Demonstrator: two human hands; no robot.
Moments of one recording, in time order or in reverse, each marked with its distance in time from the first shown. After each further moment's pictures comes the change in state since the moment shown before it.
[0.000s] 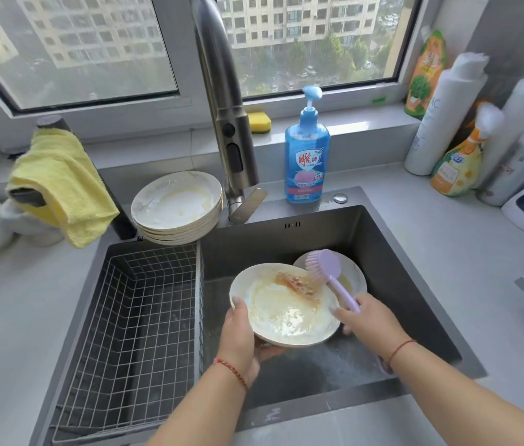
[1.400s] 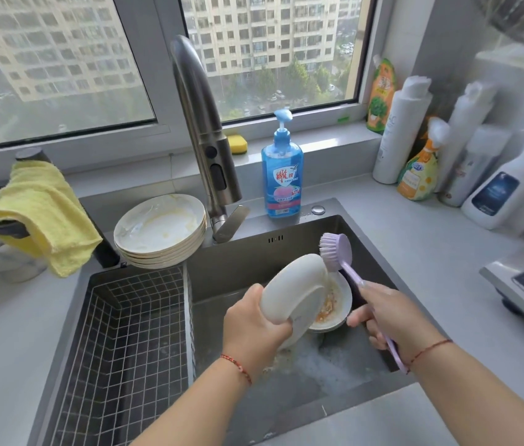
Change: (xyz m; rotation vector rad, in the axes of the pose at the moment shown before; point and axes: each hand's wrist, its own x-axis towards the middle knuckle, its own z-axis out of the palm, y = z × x) left_hand -0.031 0.027 0.022 1.057 -0.048 0.909; right_hand -0.050 -0.027 -0.045 0.735 0.051 0.134
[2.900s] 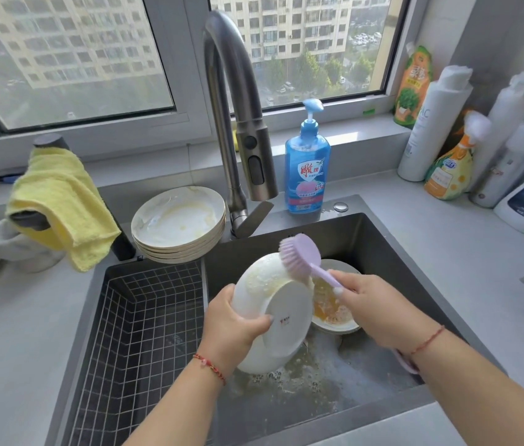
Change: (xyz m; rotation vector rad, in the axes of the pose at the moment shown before) left_hand 0.020 -0.055 -0.044 -0.316 -0.006 -0.206; right_hand -0.013 -0.033 0.063 -0.693 -0.164 -0.316
